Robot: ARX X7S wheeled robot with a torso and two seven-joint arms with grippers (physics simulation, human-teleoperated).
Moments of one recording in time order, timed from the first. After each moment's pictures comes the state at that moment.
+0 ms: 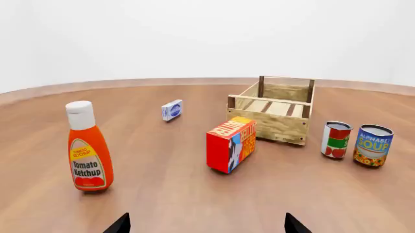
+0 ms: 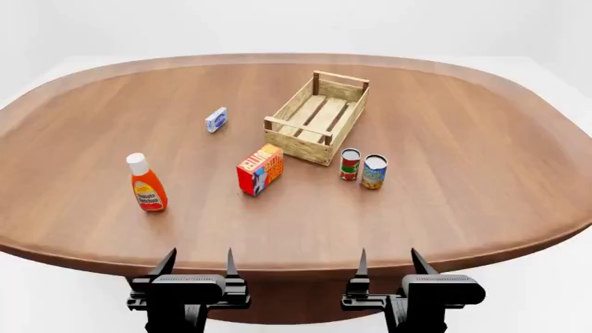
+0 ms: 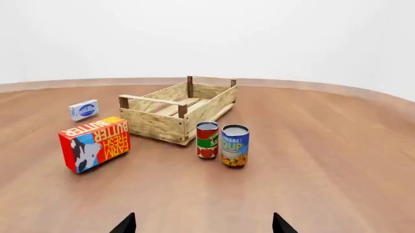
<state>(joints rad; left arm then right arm) 0.00 0.00 0.00 0.00 0.00 0.00 0.00 0.00 0.00 0.00 0.00 0.00 0.00 0.00</state>
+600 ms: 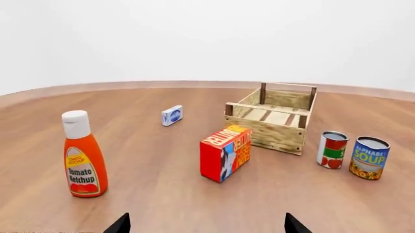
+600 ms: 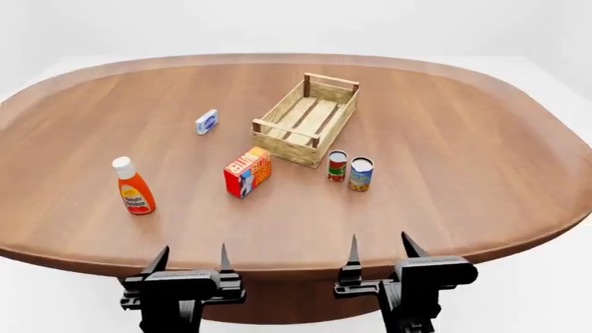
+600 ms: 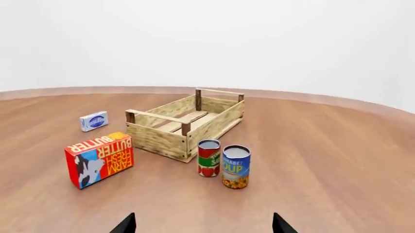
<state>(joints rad) 0.00 -0.05 0.05 0.03 -0.06 -0.02 -0.10 0.06 0.07 -0.10 -0.05 0.06 0.07 0.03</state>
